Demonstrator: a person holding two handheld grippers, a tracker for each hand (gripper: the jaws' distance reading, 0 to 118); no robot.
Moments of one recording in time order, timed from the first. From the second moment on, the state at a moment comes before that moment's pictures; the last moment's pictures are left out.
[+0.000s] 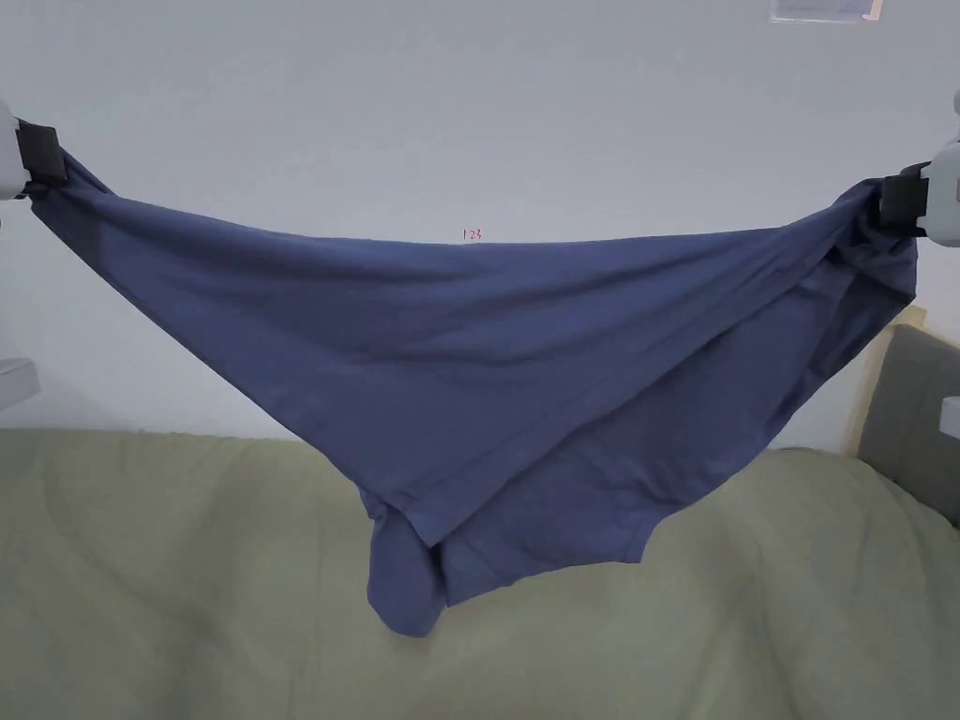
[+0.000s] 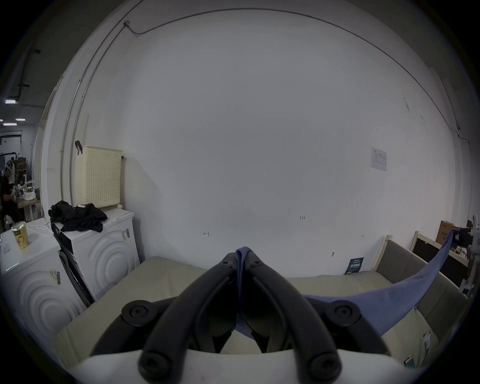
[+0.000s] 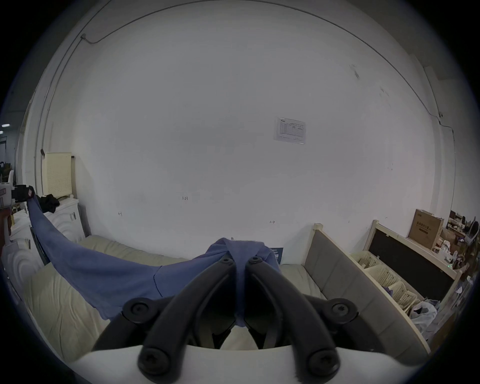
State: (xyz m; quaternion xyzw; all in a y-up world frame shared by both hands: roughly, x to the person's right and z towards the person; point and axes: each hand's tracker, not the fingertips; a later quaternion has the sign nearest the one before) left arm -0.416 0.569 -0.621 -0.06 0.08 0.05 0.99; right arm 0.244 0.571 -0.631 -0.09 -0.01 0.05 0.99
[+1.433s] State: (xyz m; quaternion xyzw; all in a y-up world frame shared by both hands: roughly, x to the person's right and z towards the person) left arm -0.418 0.095 -0.325 -0.36 0.10 0.17 0.91; right arm 0.257 0.058 -0.323 -0.38 -0.02 0.03 0.92
